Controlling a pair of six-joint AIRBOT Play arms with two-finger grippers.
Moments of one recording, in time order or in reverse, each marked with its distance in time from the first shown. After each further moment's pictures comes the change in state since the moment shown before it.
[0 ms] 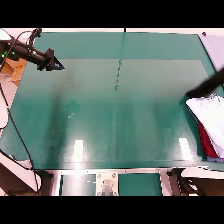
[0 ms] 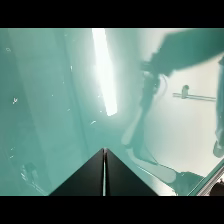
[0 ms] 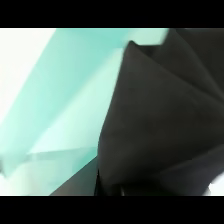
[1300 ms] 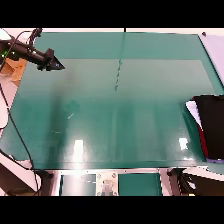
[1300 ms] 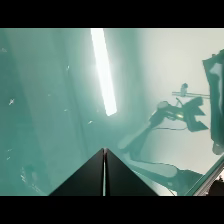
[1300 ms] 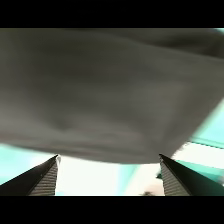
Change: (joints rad) left arm -0.001 0.004 0.000 -0.017 -0.004 0.014; right arm -0.230 0.131 -0.399 -0.774 0.257 0.269
